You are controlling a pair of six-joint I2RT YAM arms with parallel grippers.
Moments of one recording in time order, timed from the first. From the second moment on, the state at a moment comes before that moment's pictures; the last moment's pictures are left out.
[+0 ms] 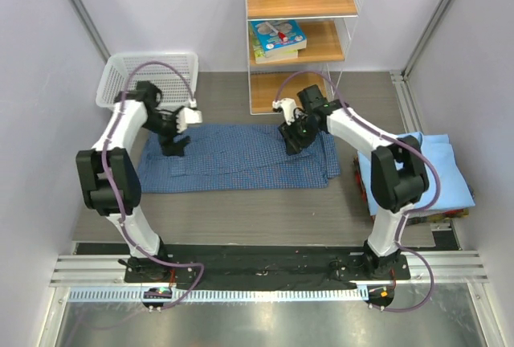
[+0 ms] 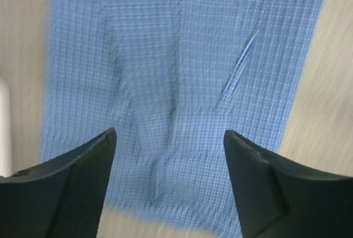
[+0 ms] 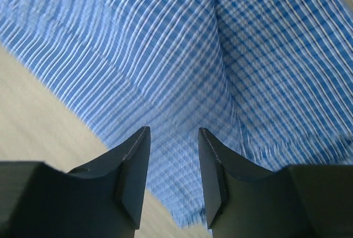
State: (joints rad) left arm 0.12 1.80 1.54 -1.16 0.61 1.48; right arm 0.40 1.81 1.41 -0.69 -0.36 -0.35
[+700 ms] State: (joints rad) left arm -0.09 1.78 1.12 -0.76 0.15 1.09; right arm 0.48 1.97 1.37 -0.57 -0.20 -0.22
